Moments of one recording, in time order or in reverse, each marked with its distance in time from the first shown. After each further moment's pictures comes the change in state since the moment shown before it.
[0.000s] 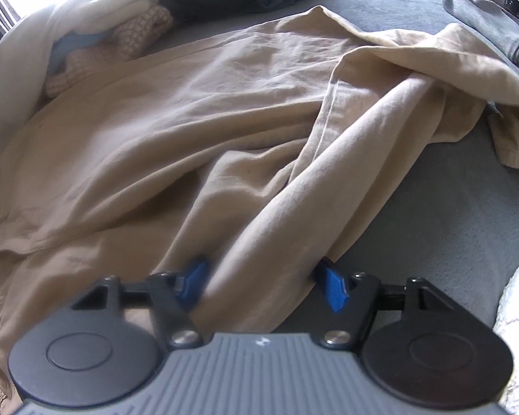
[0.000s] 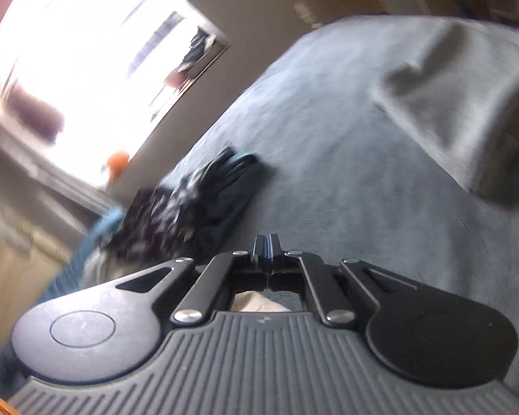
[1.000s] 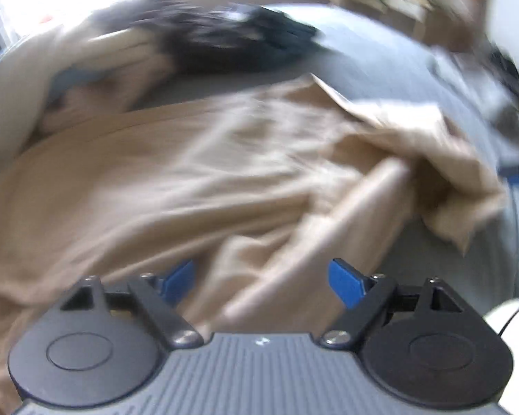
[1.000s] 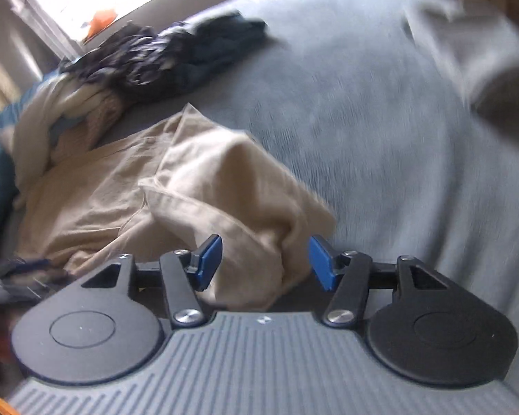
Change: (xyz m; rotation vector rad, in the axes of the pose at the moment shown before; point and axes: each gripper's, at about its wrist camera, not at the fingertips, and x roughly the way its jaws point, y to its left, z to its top) left arm -0.025 0.009 0.041 0.001 -0.116 -0.107; right arm 0.007 0.009 -0.135 -0.227 0.259 -0.207
